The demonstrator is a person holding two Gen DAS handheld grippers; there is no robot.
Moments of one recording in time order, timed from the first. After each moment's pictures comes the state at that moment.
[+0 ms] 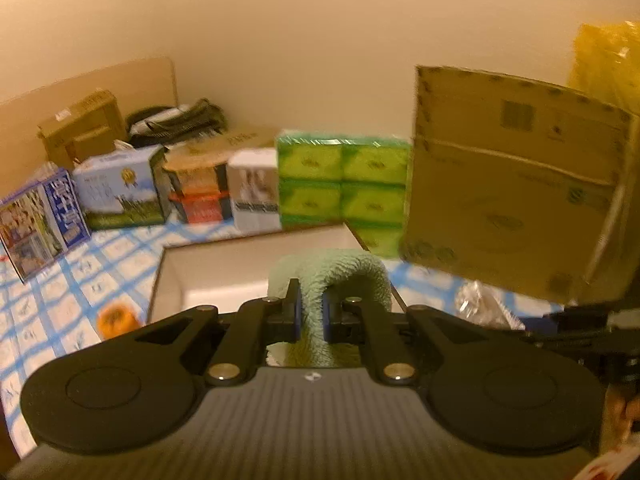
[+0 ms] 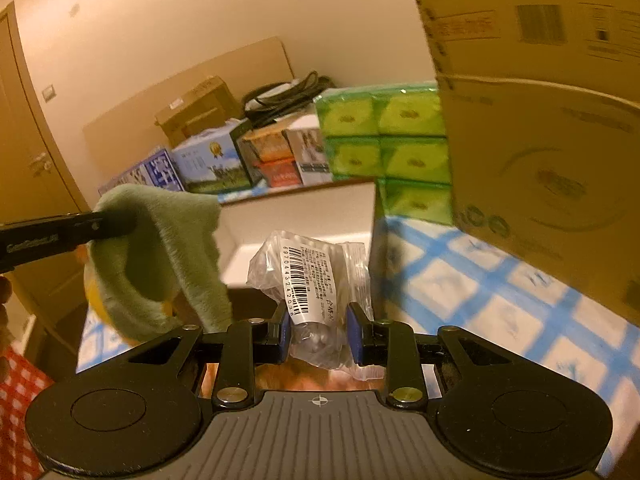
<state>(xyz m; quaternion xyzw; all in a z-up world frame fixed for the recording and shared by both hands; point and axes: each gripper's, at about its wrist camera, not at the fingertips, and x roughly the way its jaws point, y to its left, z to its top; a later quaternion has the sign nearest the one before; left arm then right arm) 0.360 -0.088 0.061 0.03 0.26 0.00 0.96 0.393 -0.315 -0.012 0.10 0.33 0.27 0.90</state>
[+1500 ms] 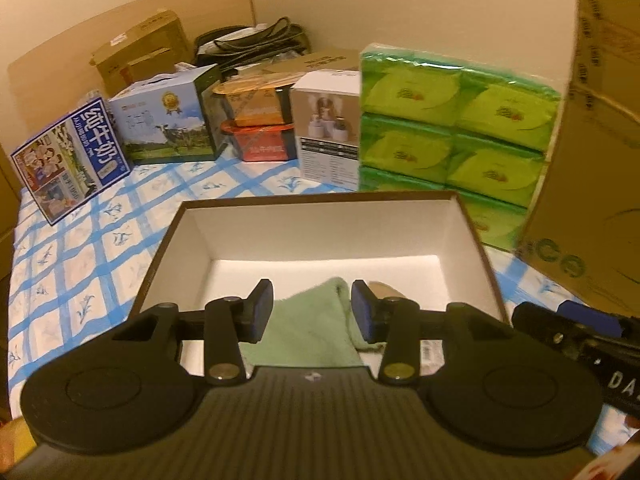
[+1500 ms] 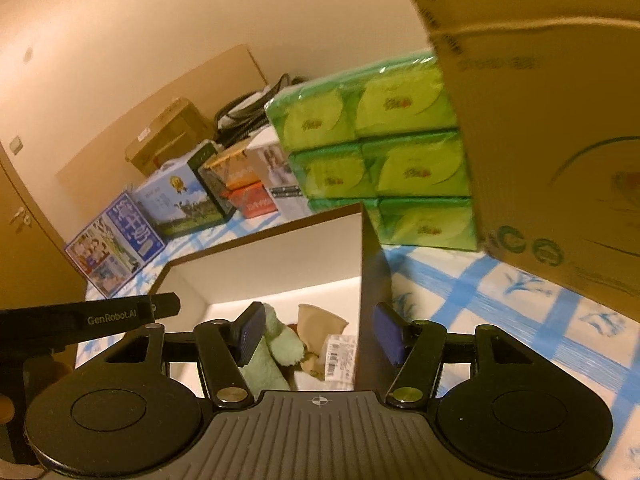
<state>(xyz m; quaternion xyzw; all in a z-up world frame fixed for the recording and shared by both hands) 0.528 -0.082 -0.014 0.01 0.38 0.13 0.92 0.536 -0.292 -0.060 0.18 0.34 0.25 0.89</state>
